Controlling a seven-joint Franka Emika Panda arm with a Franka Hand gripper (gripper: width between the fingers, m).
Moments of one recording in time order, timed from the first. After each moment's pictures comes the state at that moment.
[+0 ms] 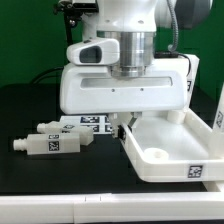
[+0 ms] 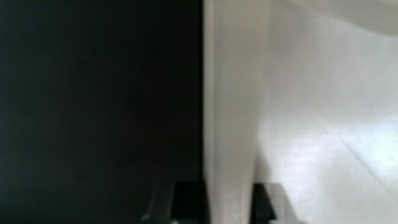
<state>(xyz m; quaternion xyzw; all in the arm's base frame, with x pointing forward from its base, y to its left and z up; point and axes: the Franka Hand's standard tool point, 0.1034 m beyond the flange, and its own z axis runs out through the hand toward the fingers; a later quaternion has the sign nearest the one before) 0.561 0.018 0.068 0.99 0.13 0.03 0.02</state>
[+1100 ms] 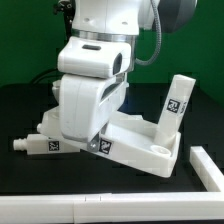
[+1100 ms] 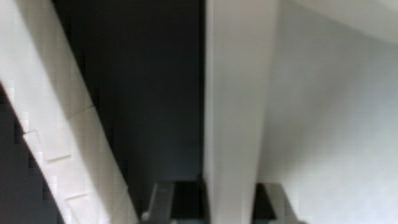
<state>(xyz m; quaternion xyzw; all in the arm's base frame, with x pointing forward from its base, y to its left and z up) 0.603 -0.036 0.071 0.78 0.63 -0.03 0.05</state>
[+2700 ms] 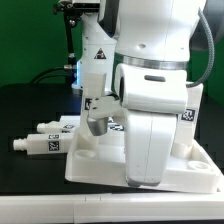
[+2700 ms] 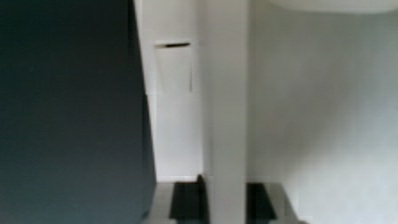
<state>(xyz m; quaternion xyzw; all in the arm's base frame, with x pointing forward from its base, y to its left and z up) 0.660 0.014 0.045 0.72 0.69 -0.02 0.06</state>
